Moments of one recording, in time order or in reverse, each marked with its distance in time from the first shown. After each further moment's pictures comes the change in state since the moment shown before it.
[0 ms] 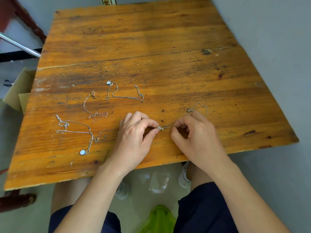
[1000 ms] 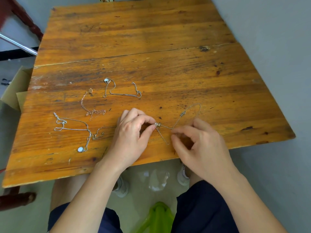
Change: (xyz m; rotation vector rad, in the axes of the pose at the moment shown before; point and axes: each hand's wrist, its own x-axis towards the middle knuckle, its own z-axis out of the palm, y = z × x) left_hand -0.001 0.000 -0.002 0.007 -0.002 -0.004; right_hand -0.029 -0.004 -0.018 -0.021 -0.019 -0.070
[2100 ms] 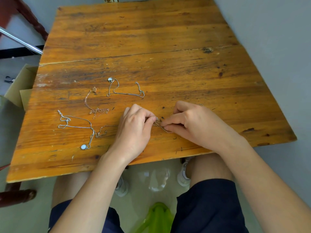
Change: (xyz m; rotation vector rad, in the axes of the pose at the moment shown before) left_hand 0.012 0.007 -0.002 0.032 -0.057 -0.150; right_hand 0.067 0.020 -0.004 -0.099 -0.317 -0.409
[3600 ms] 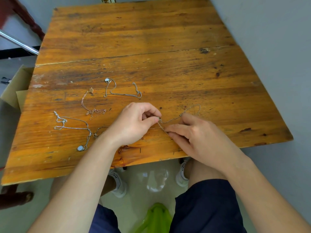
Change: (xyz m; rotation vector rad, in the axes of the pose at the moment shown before) left_hand 0.025 0.015 -0.028 -0.158 -0.310 -0.056; right_hand -0.035 -0.015 0.003 -0.054 0.034 0.071
